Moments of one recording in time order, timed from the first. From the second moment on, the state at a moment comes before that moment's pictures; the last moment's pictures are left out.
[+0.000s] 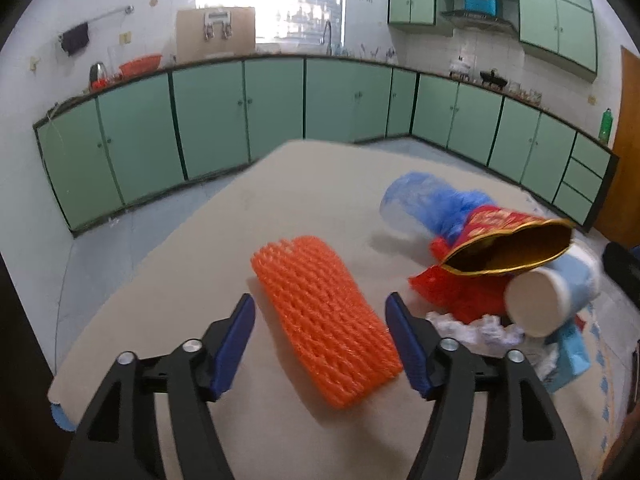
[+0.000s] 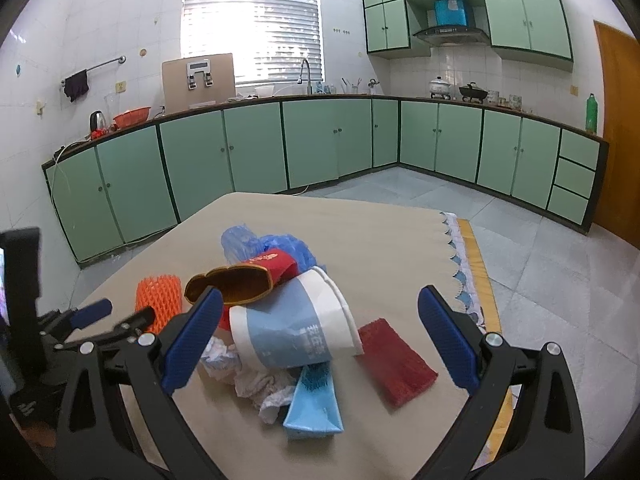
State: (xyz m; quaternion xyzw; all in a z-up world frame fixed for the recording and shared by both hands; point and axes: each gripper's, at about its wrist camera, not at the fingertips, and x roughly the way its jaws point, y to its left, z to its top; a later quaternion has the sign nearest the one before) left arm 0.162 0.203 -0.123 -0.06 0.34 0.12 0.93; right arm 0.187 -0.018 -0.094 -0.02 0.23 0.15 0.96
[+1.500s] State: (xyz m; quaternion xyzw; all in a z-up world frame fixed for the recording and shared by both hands) left arm 0.176 0.267 -0.137 -0.09 0.35 0.14 0.92; right arm 0.230 0.090 -0.127 -0.10 0.25 0.10 0.96
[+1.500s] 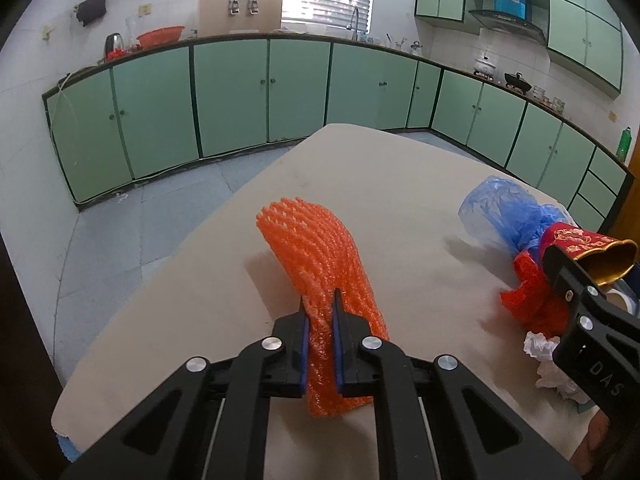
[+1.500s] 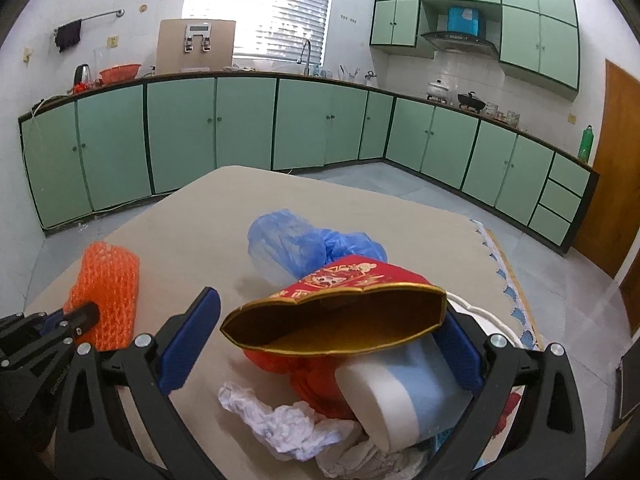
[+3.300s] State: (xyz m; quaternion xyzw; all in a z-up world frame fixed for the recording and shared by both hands) left arm 0.163 0.227 -0.132 -0.09 0.35 0.10 0.93; right arm 0.204 0.018 -0.115 -0.09 0.25 0.15 0.95
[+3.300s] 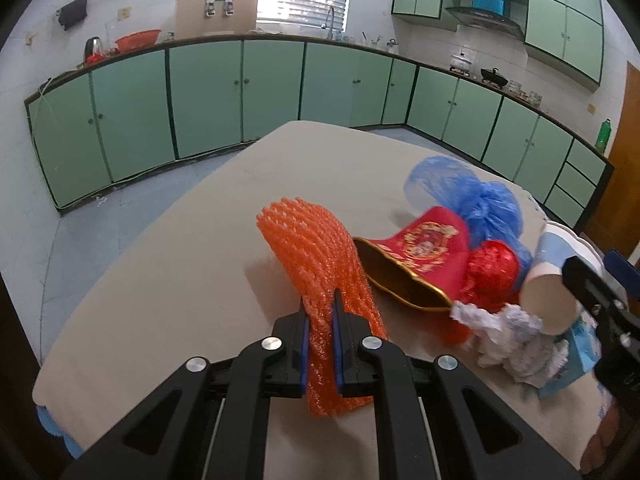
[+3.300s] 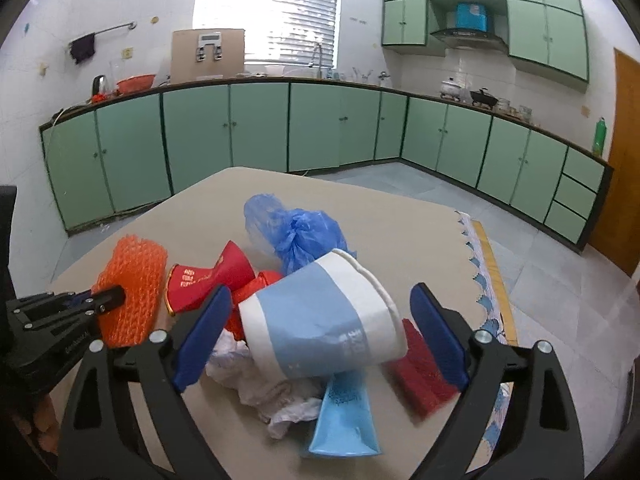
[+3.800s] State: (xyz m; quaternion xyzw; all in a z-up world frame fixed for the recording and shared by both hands) left arm 0.163 0.219 -0.130 -0.08 0.35 0.10 0.93; right arm 0.221 0.010 -0.130 -0.09 0.28 0.18 0.94
